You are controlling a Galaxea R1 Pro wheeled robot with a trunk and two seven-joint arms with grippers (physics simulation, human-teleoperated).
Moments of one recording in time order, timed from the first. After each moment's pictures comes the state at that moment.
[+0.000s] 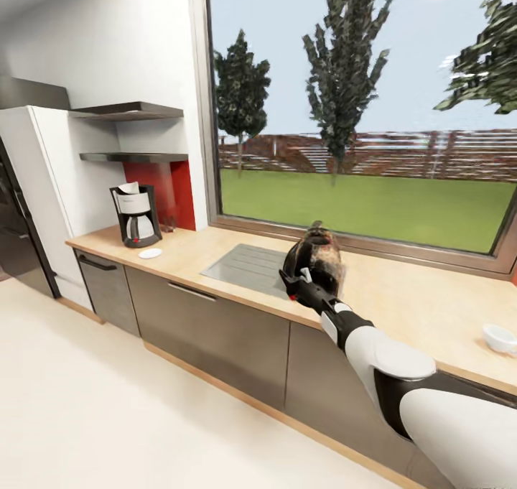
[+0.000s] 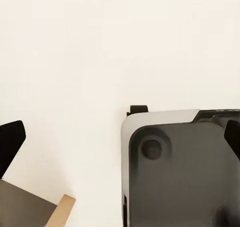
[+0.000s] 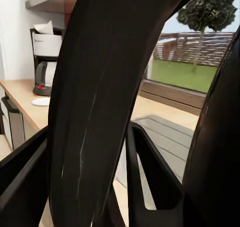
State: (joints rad) left arm -0.08 0.08 0.29 -0.18 -0.29 -0.10 -0.09; right arm -1.13 0.17 -1.37 -0.20 1.35 -0.54 0.50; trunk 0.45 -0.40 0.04
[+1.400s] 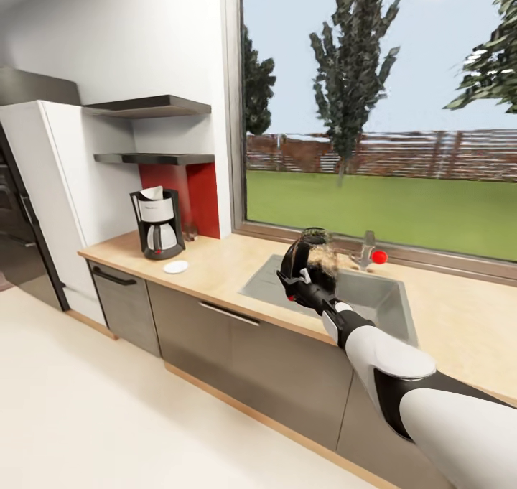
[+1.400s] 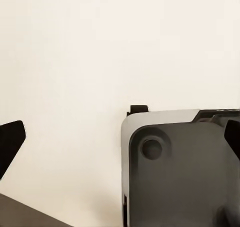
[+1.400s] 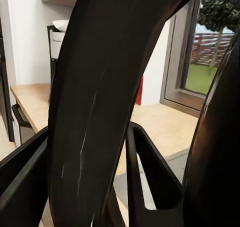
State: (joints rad) left arm -0.08 0.08 0.29 -0.18 -0.29 -0.10 -0.09; right arm -1.13 0.17 -1.37 -0.21 1.35 -0.54 0.56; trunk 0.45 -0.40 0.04
